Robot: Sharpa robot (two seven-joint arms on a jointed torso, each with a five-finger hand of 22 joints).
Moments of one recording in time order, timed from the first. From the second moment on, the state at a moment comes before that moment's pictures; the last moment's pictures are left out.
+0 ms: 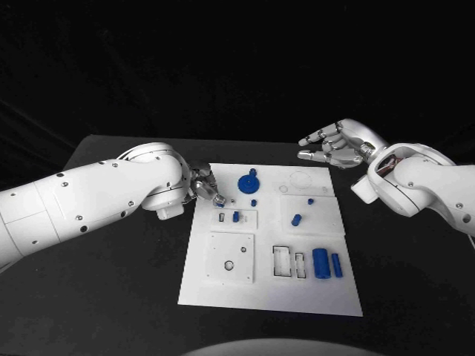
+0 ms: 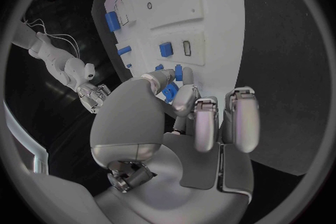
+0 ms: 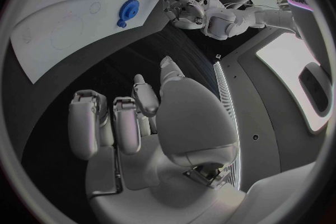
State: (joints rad) left arm 1.29 -0.64 -0.03 1.43 -1.03 0.11 -0.62; left_hand 1.19 -0.14 0.59 0.17 0.33 0.91 0.05 0.62 0.65 1.37 -0.03 1.20 1.14 1.47 -0.08 1.57 1.31 0.04 1.47 0.02 1.49 1.31; right arm 1.20 -0.97 0.04 1.51 -0.91 -0.35 0.13; right_hand 1.35 -0.06 -0.04 0.25 0.21 0.97 0.15 0.07 0.07 1.35 0.06 1.15 1.28 1.47 -0.02 1.51 1.31 0.05 1.45 0.09 1.41 1.26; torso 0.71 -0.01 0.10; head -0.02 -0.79
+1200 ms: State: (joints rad) left arm 1.25 -0.63 -0.04 1.46 -1.11 0.11 -0.64; left_hand 1.18 -0.14 0.61 0.15 0.33 0.91 0.05 0.63 0.65 1.37 -0.03 1.20 1.13 1.47 -0.08 1.57 1.31 0.04 1.47 0.02 1.49 1.31; right arm 1.19 -0.97 0.04 1.51 -0.91 -0.34 0.13; right_hand 1.35 -0.06 -0.04 0.25 0.21 0.97 0.15 0.07 0.07 1.35 0.06 1.15 1.28 1.47 -0.02 1.50 1.31 0.05 1.45 0.09 1.41 1.26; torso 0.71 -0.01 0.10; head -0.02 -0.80
